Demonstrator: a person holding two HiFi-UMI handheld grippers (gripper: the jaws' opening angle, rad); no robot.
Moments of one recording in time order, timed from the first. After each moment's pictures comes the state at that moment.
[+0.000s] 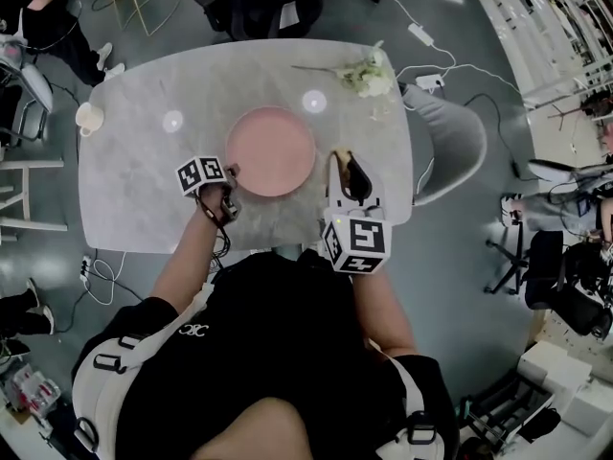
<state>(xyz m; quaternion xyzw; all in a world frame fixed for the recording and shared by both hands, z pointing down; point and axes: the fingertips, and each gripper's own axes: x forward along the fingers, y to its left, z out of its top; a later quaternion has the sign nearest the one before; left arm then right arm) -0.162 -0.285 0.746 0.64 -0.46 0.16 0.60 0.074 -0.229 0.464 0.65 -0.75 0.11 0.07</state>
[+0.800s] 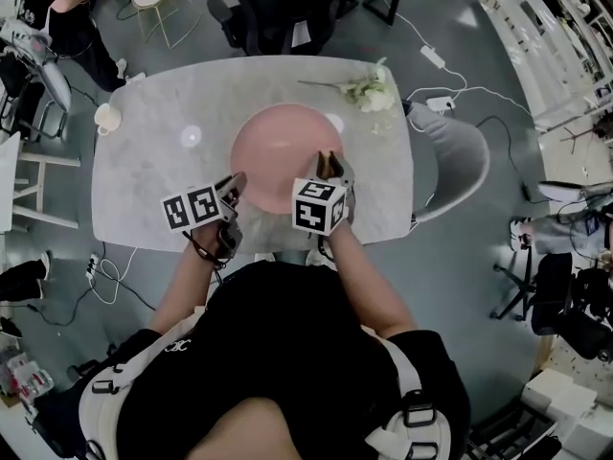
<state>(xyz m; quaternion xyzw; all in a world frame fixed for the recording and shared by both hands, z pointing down) -0.116 -0.234 0.575 0.76 -0.43 0.08 0.48 0.076 -0.261 0.566 0.67 -0.68 0.17 0.24</state>
